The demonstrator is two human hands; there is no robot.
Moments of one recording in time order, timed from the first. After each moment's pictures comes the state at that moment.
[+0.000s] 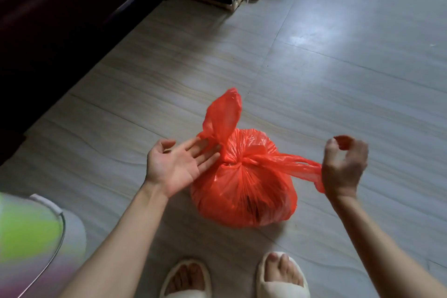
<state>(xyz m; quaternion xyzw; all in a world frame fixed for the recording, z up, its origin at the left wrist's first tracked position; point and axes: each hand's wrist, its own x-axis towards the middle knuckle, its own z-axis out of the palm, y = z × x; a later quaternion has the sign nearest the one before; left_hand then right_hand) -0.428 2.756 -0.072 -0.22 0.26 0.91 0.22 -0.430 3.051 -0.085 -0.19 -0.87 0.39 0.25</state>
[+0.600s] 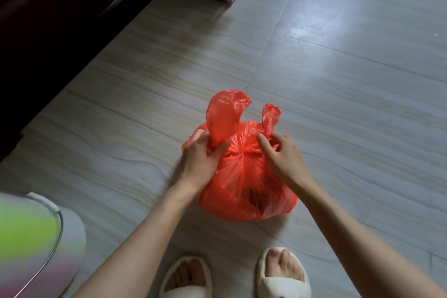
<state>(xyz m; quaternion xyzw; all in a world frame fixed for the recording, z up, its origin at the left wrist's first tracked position) -0.426 2.807 -0.065 -0.07 0.91 0.41 -0.04 -0.438 2.978 -0.077 -0.08 -0.89 0.43 -0.08</state>
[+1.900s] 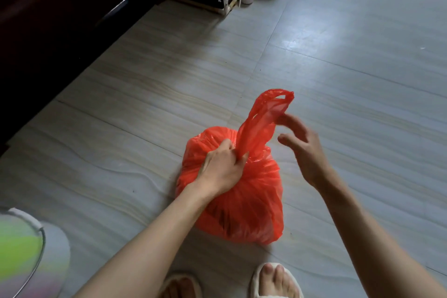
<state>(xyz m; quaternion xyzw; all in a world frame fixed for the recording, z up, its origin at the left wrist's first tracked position) -0.444 2.854 -0.059 0.02 0.95 0.30 0.12 -0.464 3.012 -0.043 0.01 -0.74 0.67 -0.05</state>
